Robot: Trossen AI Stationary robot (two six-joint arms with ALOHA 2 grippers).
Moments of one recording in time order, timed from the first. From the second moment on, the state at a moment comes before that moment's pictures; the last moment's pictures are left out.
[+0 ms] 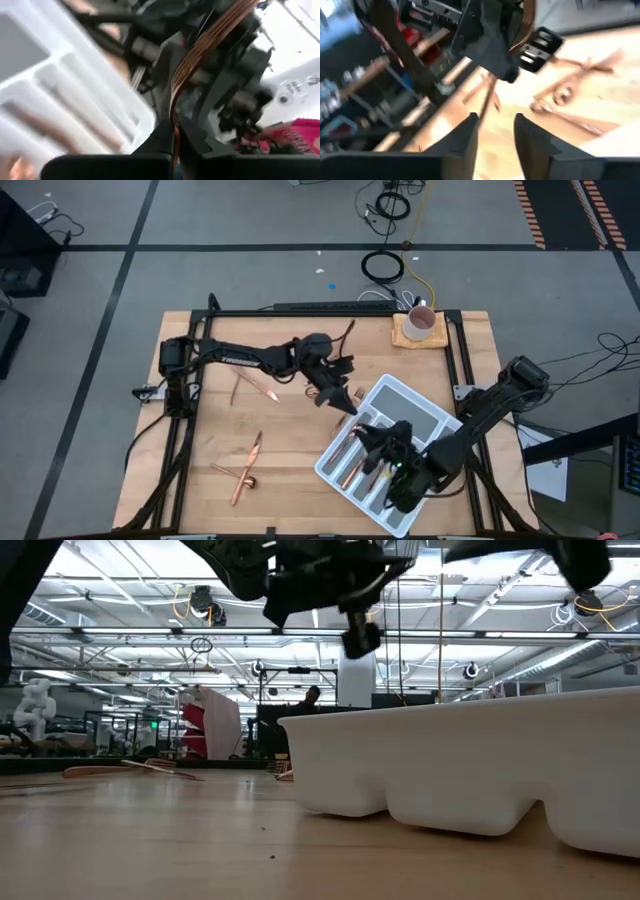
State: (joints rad) left arm 0.15 1.91 1.31 0.30 0.95 -0.70; right arm 0.73 1.63 1.16 -0.56 1.23 1.63
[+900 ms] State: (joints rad) left arm 0.12 1.91 1.31 -0.07 0.91 -0.44; right arm 0.12 1.30 1.16 -0.58 0.00 0.69
